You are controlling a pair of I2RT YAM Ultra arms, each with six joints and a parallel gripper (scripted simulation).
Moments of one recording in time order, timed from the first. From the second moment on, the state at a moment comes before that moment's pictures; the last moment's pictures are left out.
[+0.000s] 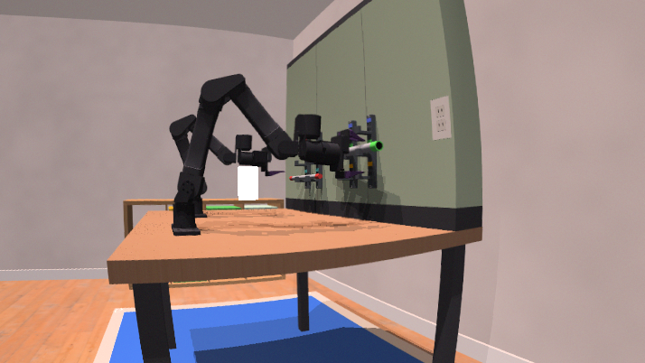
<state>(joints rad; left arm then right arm) -0.25 1.18 0.44 0.70 -0.17 1.57 -0.27 1.79 0.90 0.84 -0.24 -1.58</state>
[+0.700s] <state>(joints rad) -0.25 1.18 0.44 0.70 -0.17 1.57 -0.27 1.69 0.84 0.79 -0.24 -1.58</state>
